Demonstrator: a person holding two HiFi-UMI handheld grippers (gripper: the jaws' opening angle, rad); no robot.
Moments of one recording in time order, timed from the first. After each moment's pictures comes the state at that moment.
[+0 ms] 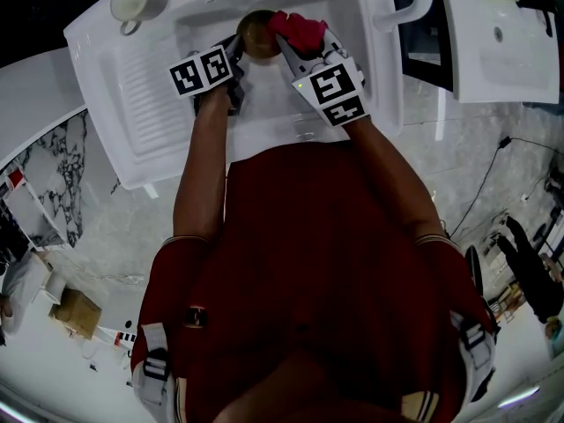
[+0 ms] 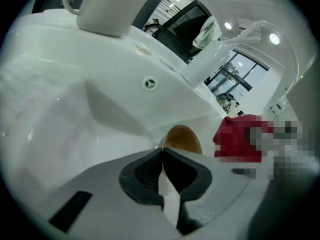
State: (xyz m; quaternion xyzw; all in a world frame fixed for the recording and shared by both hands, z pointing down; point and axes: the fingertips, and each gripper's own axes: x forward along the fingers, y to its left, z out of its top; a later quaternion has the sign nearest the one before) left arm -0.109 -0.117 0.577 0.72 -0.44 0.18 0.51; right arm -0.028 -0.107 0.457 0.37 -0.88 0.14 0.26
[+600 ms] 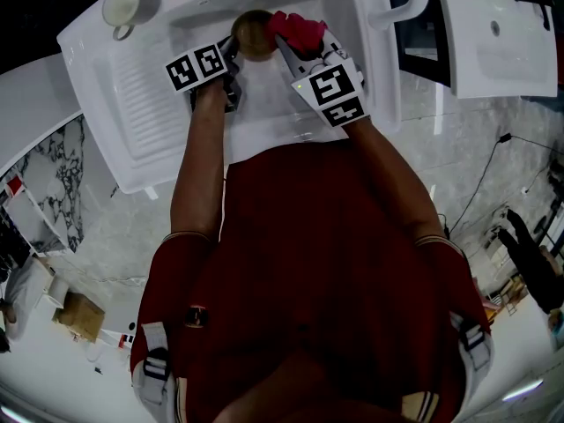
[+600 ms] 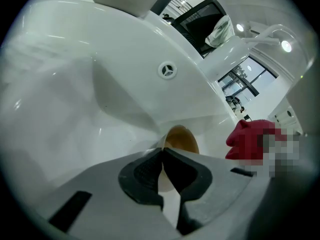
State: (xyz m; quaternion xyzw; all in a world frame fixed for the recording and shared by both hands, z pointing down) left arm -0.111 -0.119 0.604 0.69 -0.44 0.18 0.55; right arm -0.019 -0.107 0.461 0.38 -0.87 0.14 0.27
